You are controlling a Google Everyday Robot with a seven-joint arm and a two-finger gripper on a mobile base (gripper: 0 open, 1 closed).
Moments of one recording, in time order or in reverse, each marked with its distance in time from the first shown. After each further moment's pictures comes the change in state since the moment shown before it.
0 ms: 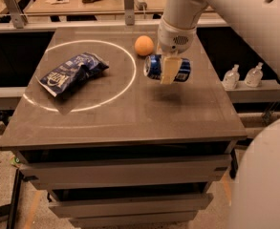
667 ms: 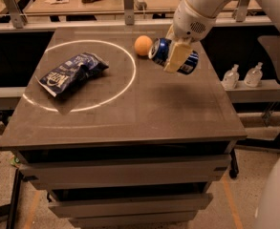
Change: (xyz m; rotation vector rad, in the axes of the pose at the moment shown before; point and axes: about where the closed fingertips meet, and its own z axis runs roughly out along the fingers) arm 0.004 -0.001 -0.042 0.077 -0.194 0.108
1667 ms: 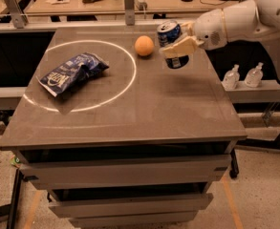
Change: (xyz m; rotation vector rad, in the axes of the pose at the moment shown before) arm 0.000 -0.050 -0.007 0.096 -0.723 0.201
